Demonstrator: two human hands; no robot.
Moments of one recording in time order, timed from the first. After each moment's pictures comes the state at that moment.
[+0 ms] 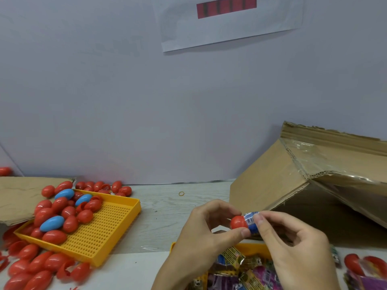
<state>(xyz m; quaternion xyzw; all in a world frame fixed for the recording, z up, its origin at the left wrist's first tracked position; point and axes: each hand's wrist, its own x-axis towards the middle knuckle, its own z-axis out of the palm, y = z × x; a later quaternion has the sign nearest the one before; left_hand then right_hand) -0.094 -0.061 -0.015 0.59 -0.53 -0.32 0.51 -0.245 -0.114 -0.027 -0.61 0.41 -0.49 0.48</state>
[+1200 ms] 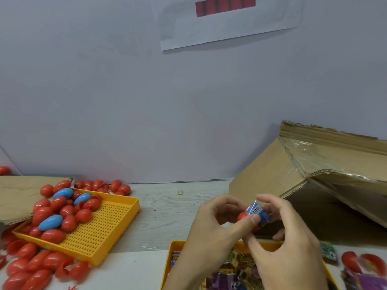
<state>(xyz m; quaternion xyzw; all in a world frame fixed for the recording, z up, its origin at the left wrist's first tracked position) -0.112 -0.071 -0.010 0.57 -0.52 -0.31 0.55 -0.239 -0.109 -0.027 -0.76 0.34 -0.51 0.20</state>
